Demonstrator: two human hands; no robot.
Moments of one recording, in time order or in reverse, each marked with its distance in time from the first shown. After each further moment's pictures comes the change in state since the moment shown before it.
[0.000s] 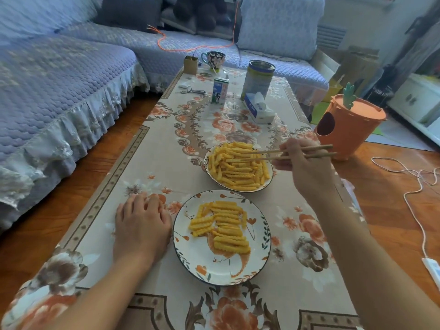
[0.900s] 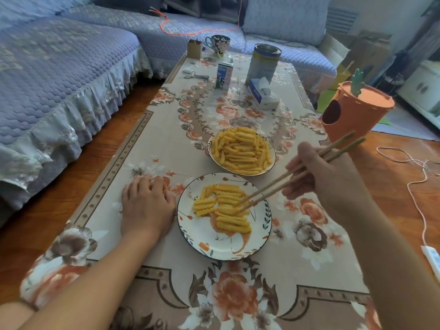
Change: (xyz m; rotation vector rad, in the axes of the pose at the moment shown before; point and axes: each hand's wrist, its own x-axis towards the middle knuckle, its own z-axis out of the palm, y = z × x) left_hand 0.001 0.003 -0.003 -0.040 0.006 -0.026; right_hand -0.065 -0.053 -0.026 -0.031 -0.274 0.212
